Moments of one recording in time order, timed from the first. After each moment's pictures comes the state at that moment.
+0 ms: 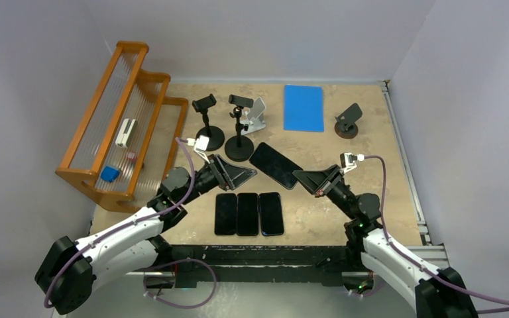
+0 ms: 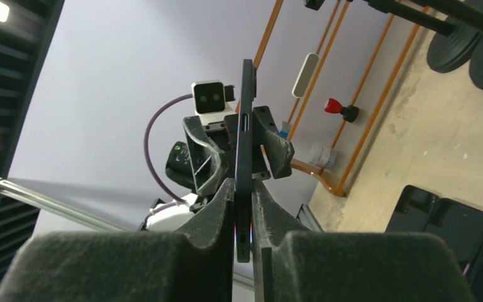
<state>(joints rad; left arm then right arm) -0.71 0.90 0.39 0.57 0.25 -0.99 0.43 0.70 0.05 0.96 -0.41 1.45</state>
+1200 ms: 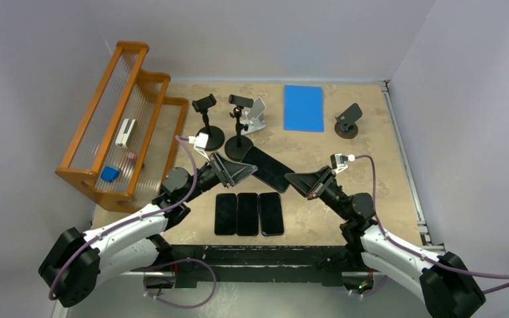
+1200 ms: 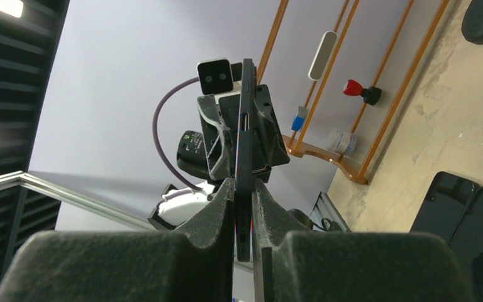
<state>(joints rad) -0.71 0.98 0.38 0.78 0.28 -1.08 0.59 0.78 0.06 1.03 -0.30 1.46</state>
